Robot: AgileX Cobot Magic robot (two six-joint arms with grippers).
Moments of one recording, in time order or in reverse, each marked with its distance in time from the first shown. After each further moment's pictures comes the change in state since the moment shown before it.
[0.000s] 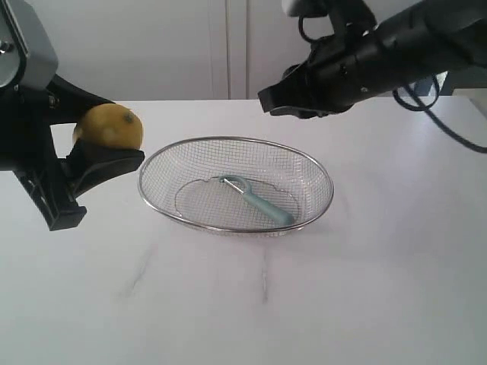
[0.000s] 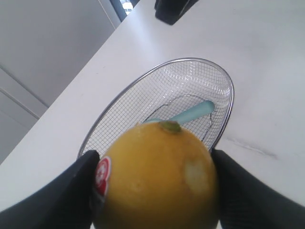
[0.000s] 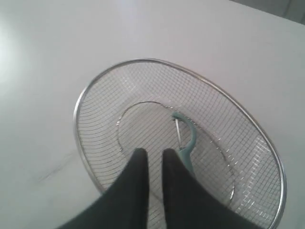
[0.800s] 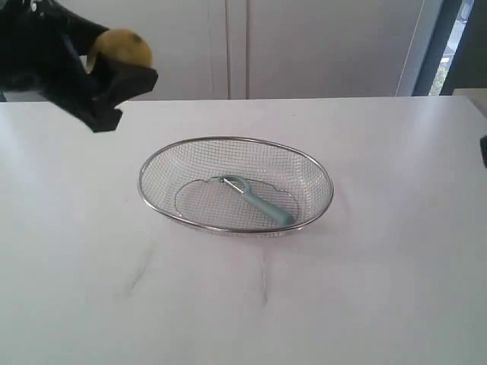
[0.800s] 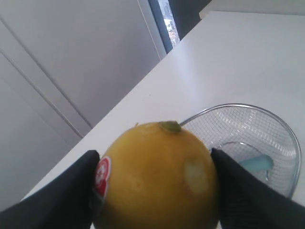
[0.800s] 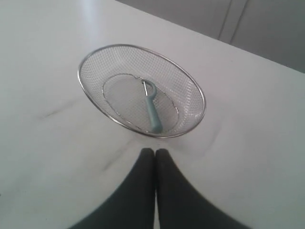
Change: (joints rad) left arm 0.000 0.172 -0.214 -0.007 -0.112 -0.101; right arm 0.000 -0.914 0.370 -0.429 0.271 0.341
